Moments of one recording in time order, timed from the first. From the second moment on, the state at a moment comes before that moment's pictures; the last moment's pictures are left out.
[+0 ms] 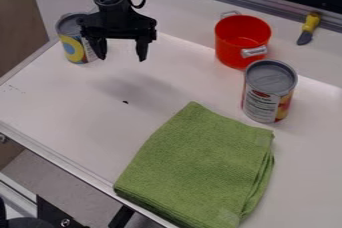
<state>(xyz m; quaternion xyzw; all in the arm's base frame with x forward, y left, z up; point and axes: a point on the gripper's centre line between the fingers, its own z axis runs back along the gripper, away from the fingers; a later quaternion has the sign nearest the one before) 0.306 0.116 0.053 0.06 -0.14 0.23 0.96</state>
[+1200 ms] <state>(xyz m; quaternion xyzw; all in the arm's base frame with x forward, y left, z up) 0.380 0.213 0.063 0.09 -0.20 0.21 0.95</state>
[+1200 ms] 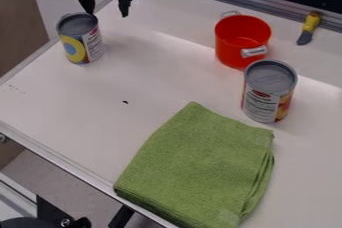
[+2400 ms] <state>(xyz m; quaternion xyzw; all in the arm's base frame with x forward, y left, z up) 0.367 0.248 0.038 0.08 -0.16 0.25 0.95</state>
